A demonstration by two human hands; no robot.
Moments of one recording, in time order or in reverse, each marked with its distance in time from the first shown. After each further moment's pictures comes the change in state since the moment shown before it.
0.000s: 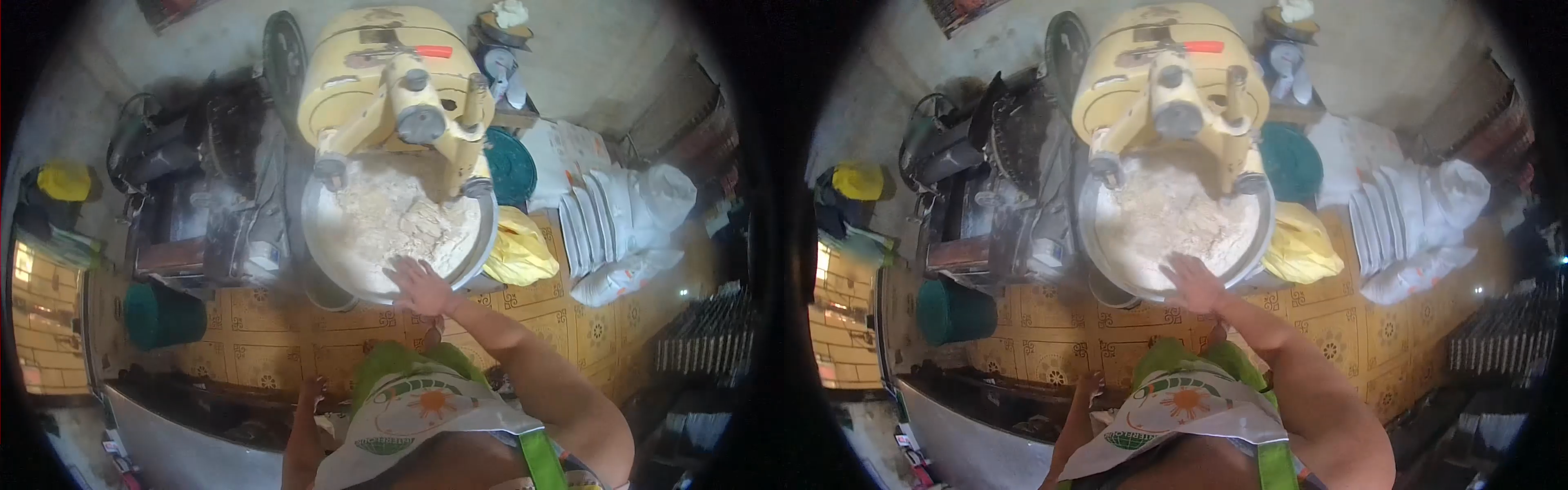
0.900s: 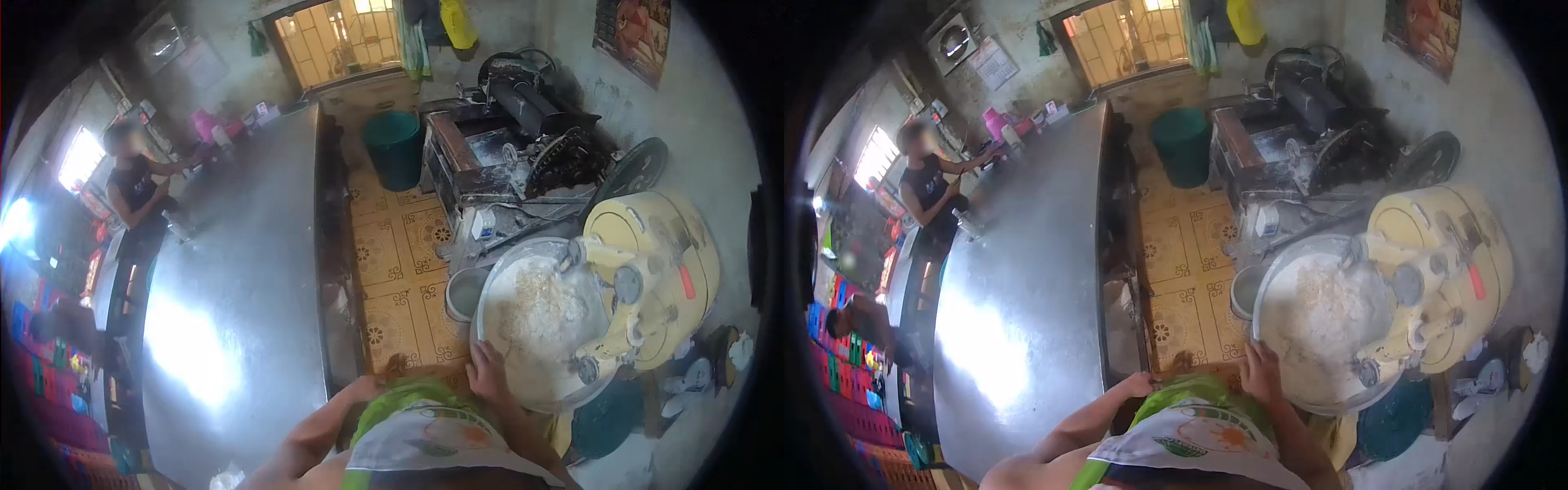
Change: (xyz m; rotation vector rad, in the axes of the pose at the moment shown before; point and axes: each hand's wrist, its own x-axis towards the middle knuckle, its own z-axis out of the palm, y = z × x) left_hand -0.141 0.068 0.360 -0.089 0.624 0.067; right_hand -0.026 0.041 -0.012 0.390 -0.054 -0.850
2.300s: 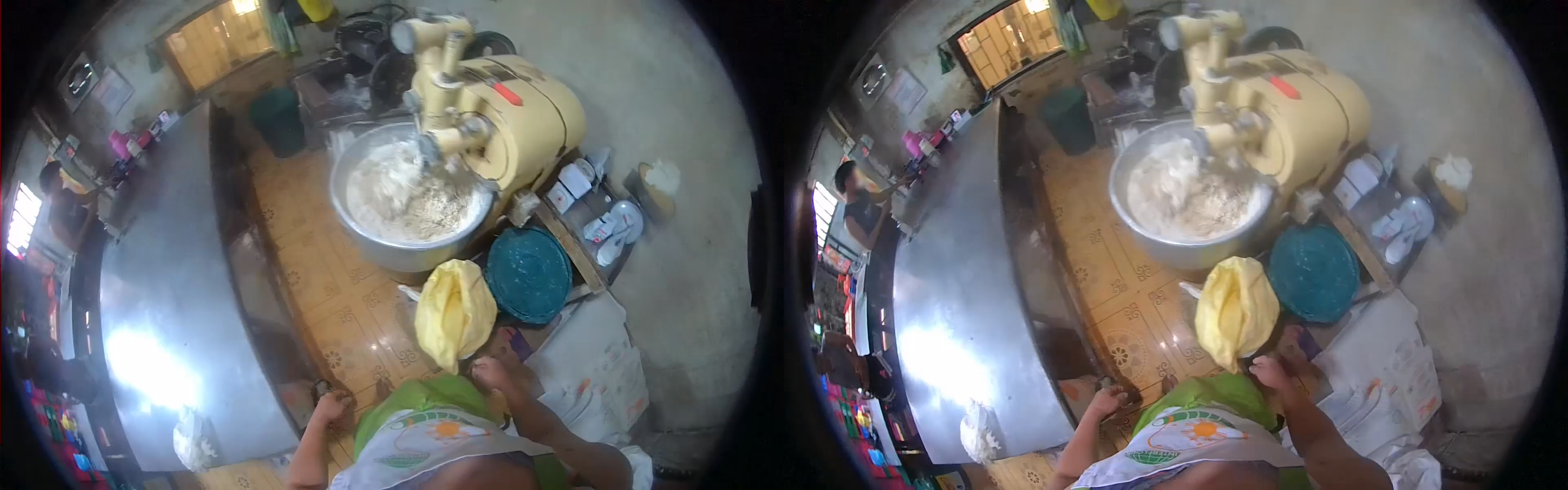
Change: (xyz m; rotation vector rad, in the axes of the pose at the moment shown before) left_hand -0.231 0.083 0.376 -0.250 0.097 -0.138; right_hand -0.585 0.101 -0.106 0.492 -0.281 0.762
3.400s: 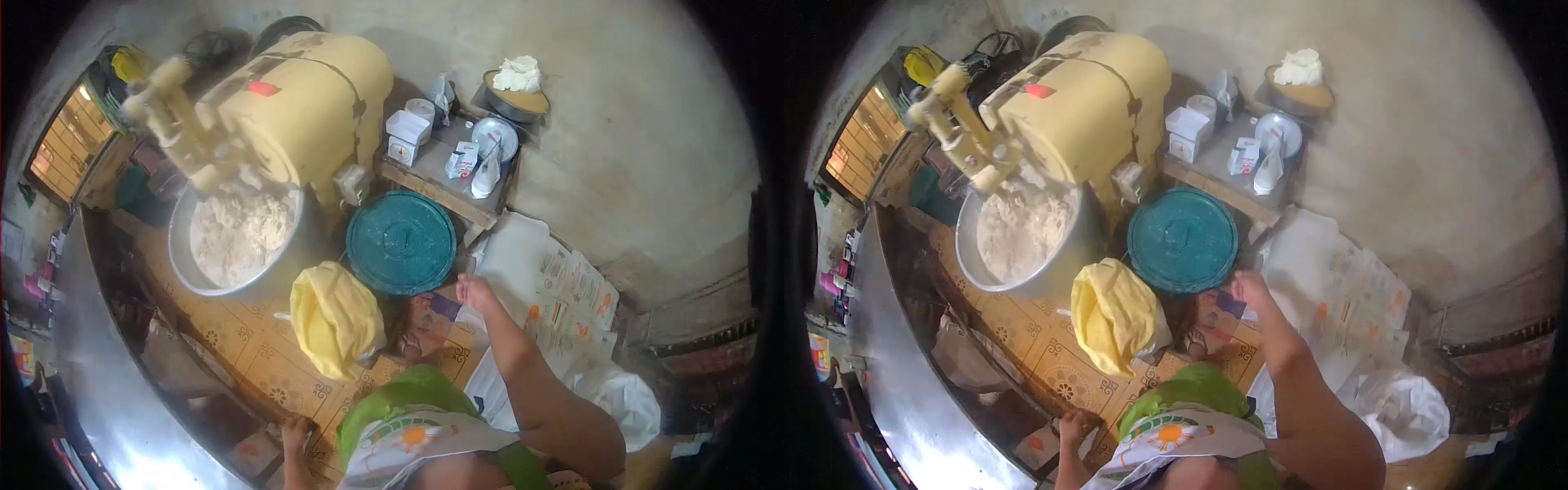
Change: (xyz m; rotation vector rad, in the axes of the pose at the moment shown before) left_hand 0.025 0.078 0.112 -0.423 -0.035 0.180; right_hand -0.038 0.106 -0.279 1.190 0.581 0.253
